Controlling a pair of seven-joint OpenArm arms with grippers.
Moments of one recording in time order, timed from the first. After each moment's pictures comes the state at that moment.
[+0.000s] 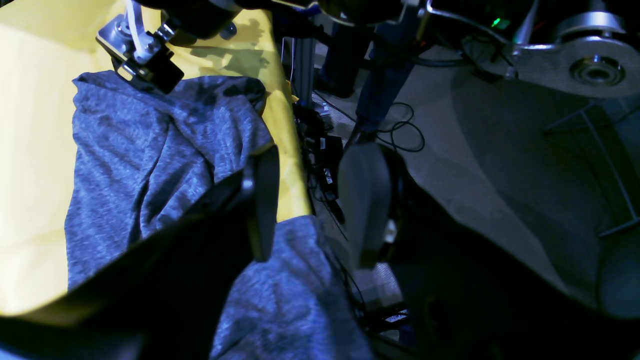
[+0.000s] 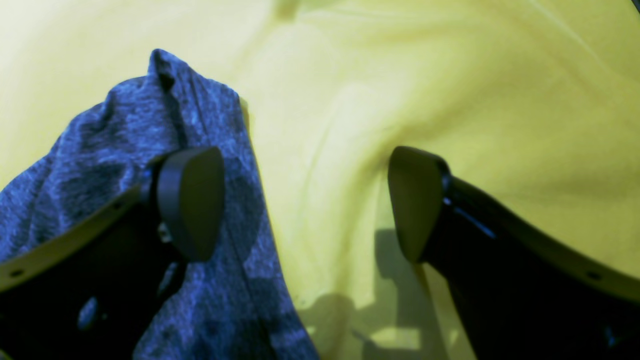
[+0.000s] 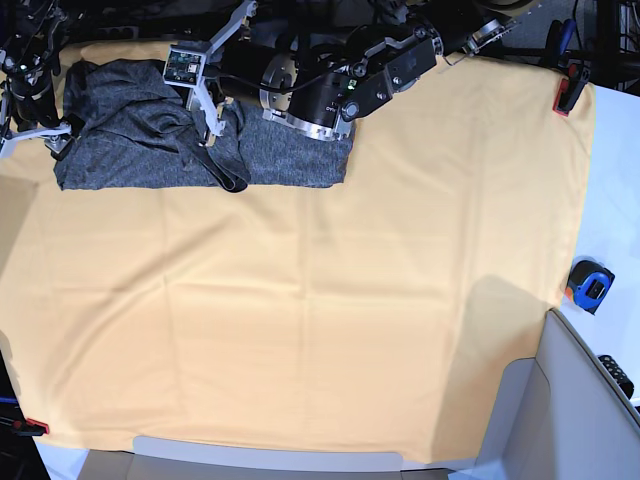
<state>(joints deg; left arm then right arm) -8.7 -4.2 52.9 113.2 -37.8 -39.4 60.0 -19.4 13.1 39.2 92.7 27.3 3.6 -42.3</state>
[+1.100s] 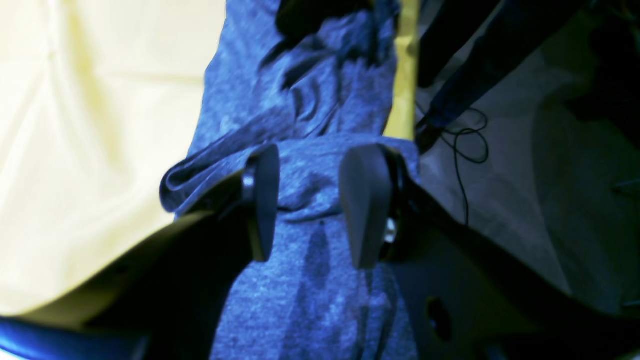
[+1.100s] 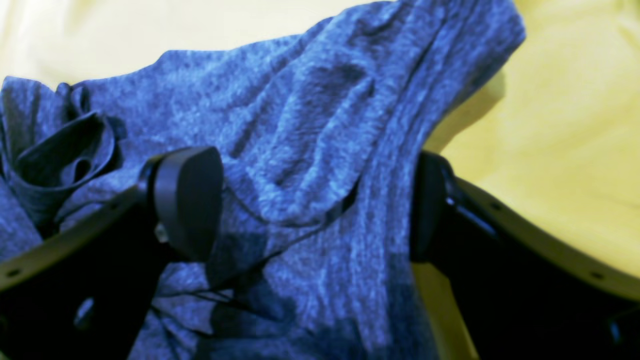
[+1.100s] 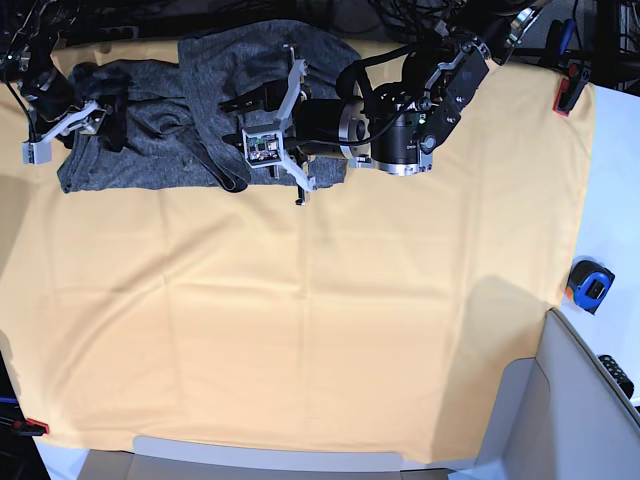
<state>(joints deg) -5.3 -11.1 35.5 113.3 -37.9 -39.3 59.8 -20.0 15.3 39.6 92.3 45.4 34.5 -56.3</state>
